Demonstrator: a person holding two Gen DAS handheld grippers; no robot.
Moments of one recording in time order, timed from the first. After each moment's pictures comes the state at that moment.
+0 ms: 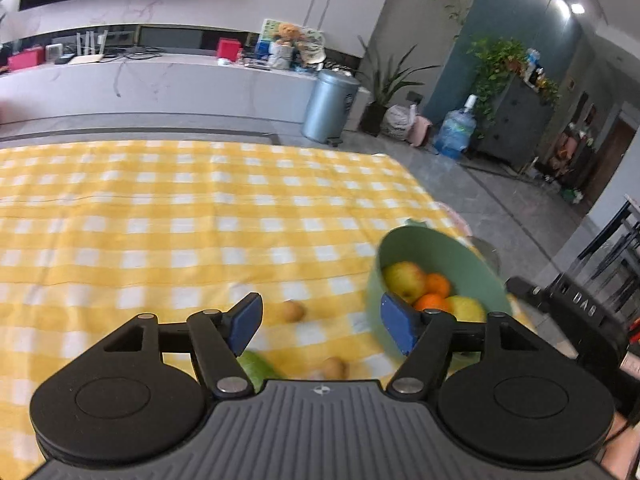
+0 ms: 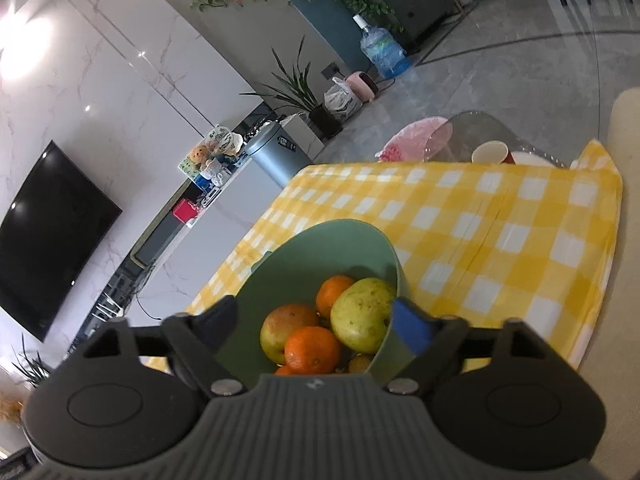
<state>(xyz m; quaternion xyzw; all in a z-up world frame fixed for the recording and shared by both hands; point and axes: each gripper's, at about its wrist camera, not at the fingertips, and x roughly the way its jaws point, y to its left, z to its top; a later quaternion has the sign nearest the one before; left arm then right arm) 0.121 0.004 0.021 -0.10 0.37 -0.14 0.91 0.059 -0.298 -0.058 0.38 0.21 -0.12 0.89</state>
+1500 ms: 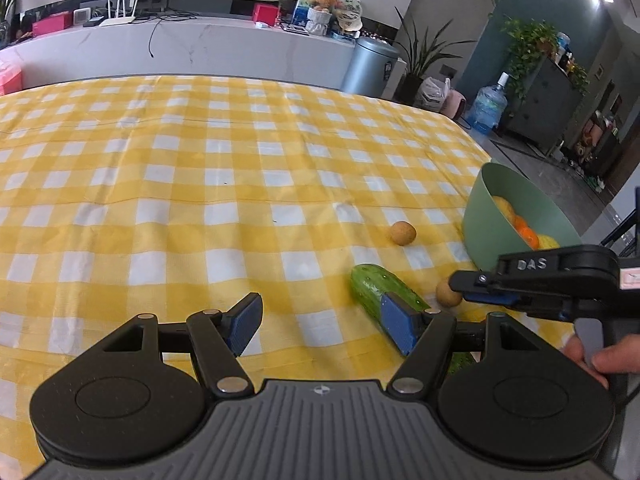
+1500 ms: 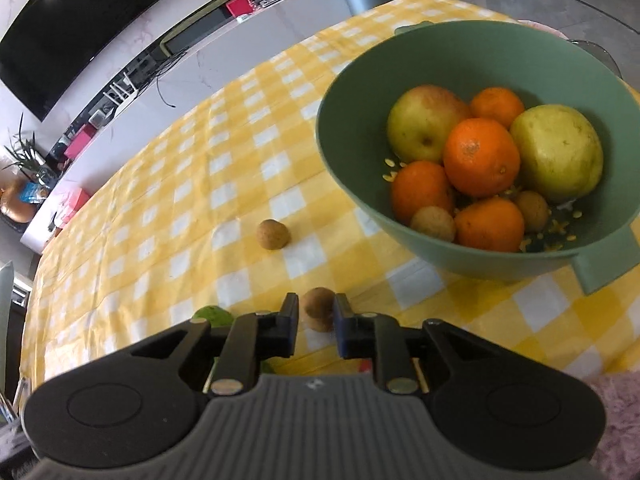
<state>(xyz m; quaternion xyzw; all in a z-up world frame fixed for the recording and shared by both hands) 0.104 0.074 -0.054 -0.10 0.41 -0.12 0.90 0.136 -0.175 -0.097 0.23 0.45 0.03 0.87</state>
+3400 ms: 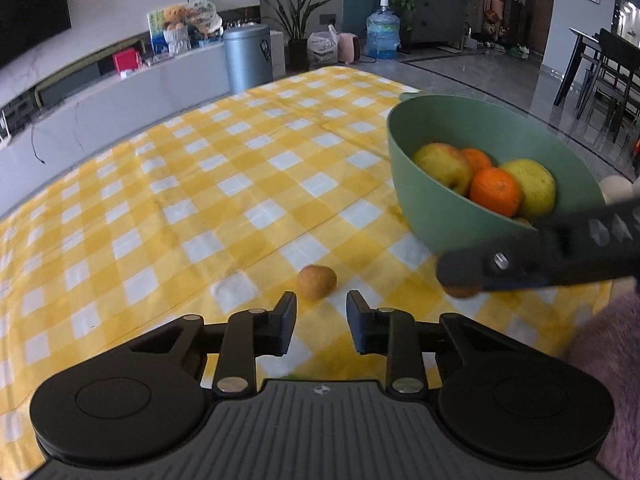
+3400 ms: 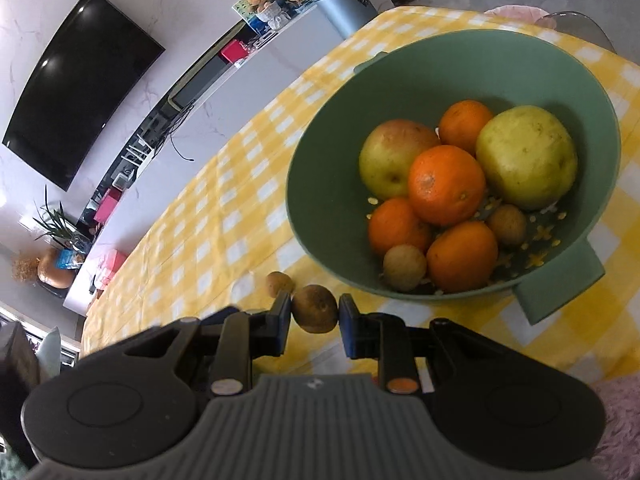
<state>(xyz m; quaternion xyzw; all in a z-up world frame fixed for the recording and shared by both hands) 0.187 -0.033 -0.077 0.11 0.39 -0.25 0.88 0.128 -0.208 -0.093 0.33 0.39 0.04 0.86</state>
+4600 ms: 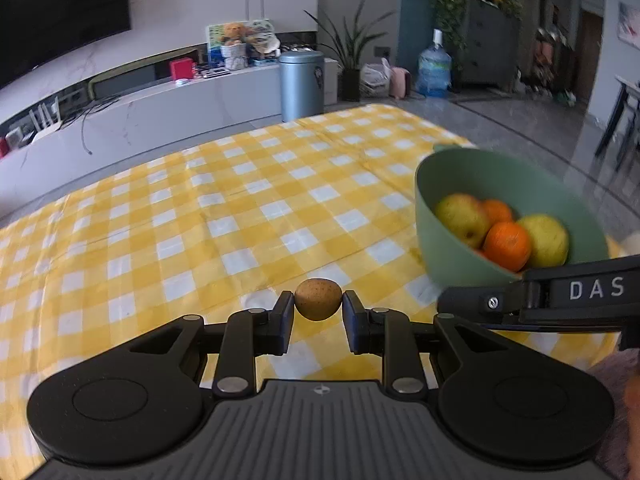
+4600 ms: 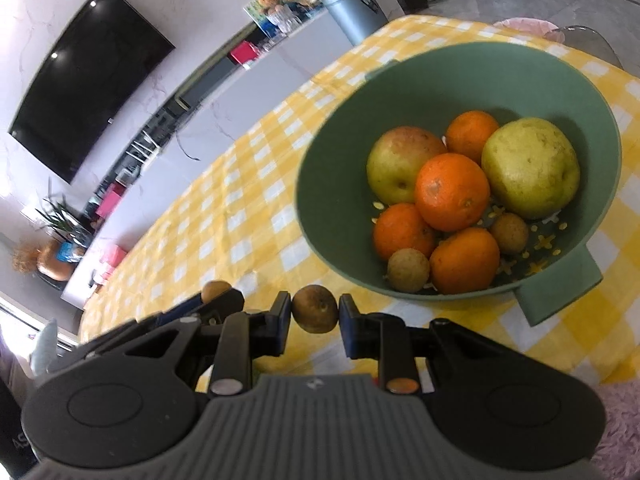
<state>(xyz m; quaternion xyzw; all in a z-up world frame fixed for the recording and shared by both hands) 0.158 -0.026 -0.043 0.06 0.35 -0.18 0.92 0.124 -0.210 -0.088 0.32 0.37 0.06 0.87</state>
